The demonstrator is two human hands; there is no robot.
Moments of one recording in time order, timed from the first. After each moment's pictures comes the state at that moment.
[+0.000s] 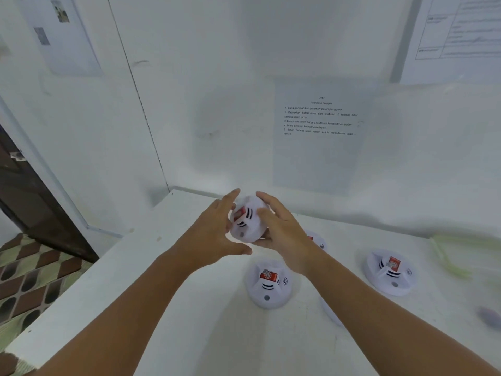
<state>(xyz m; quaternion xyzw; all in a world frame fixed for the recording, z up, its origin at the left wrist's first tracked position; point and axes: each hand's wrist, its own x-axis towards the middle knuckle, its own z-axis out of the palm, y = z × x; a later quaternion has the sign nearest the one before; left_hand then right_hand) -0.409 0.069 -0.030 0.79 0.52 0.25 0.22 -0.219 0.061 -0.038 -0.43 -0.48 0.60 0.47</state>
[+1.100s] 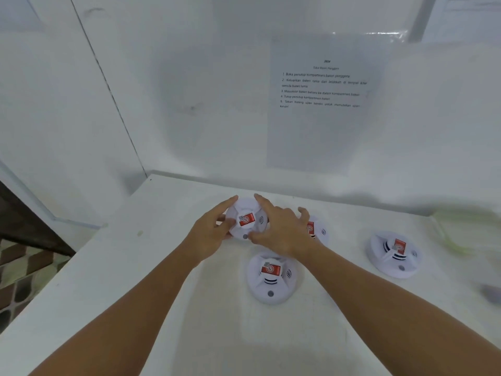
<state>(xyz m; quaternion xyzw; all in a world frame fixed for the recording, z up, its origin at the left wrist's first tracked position) -0.415 0.135 -0.121 0.64 0.51 0.33 0.48 -0.211 0.111 -0.106 -0.67 -0.71 0.16 0.14</state>
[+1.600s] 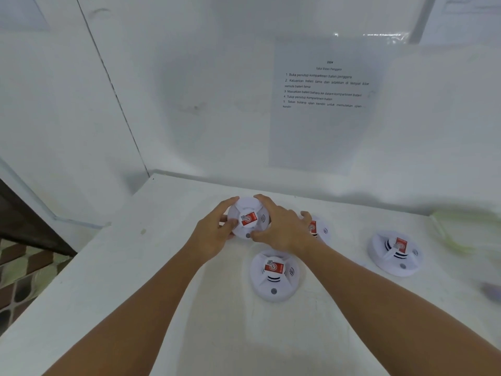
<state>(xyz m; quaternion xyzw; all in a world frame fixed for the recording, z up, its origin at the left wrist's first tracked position) -0.416 0.133 -0.128 0.67 0.51 0.33 0.43 -0.216 0.112 -0.101 -0.69 -0.68 0.19 0.13</state>
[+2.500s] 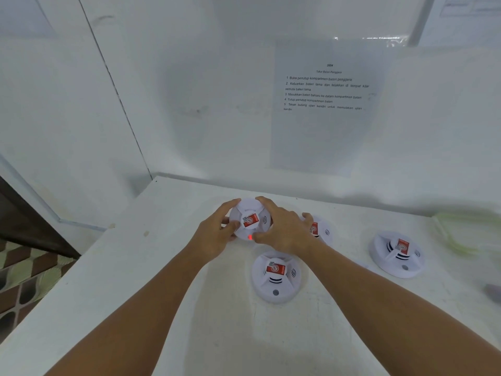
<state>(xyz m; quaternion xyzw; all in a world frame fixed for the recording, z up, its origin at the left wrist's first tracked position) -0.419 0.136 -0.130 0.66 0.52 0.33 0.43 -0.216 0.113 -0.103 -0.69 -0.68 0.19 0.13</state>
